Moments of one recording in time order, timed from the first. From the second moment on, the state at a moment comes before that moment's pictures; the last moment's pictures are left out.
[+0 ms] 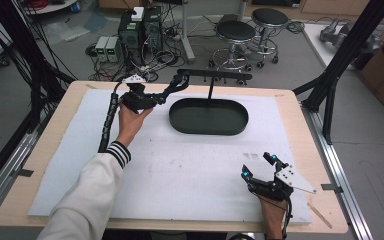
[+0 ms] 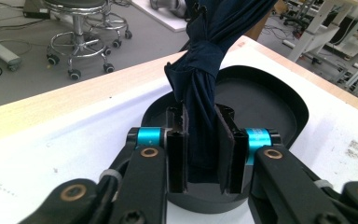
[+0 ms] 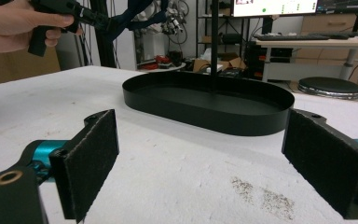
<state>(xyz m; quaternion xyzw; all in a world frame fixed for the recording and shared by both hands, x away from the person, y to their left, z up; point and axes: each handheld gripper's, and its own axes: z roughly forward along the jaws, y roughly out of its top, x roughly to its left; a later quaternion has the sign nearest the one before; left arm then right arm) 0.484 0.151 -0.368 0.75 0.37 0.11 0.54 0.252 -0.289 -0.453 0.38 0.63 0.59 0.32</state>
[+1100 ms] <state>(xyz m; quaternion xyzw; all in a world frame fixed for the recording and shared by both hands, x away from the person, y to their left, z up) 0.387 0.220 -0.357 0.74 0.28 0.18 0.58 0.251 -0.291 -0.453 0.37 0.63 0.60 0.32</state>
